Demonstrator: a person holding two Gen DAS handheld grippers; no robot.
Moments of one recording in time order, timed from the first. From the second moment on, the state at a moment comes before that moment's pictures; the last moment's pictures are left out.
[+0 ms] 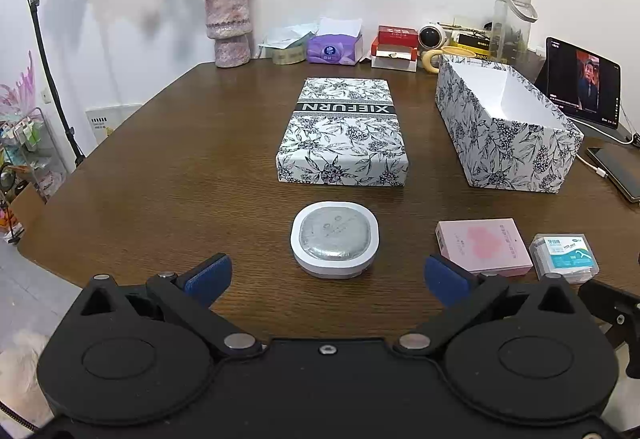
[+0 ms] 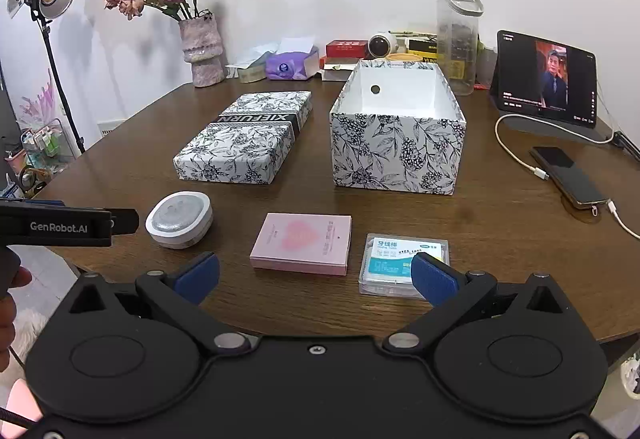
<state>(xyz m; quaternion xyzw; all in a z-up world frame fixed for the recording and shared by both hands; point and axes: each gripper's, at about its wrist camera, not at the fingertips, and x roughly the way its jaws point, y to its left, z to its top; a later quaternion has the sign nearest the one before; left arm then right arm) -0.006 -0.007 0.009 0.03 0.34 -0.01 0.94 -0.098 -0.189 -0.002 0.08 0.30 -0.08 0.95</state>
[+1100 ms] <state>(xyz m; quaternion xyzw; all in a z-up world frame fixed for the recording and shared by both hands) -0.006 -0.004 0.010 0.02 0.35 -0.02 0.94 -0.096 -0.186 0.002 0.07 0.31 -0.08 0.95</state>
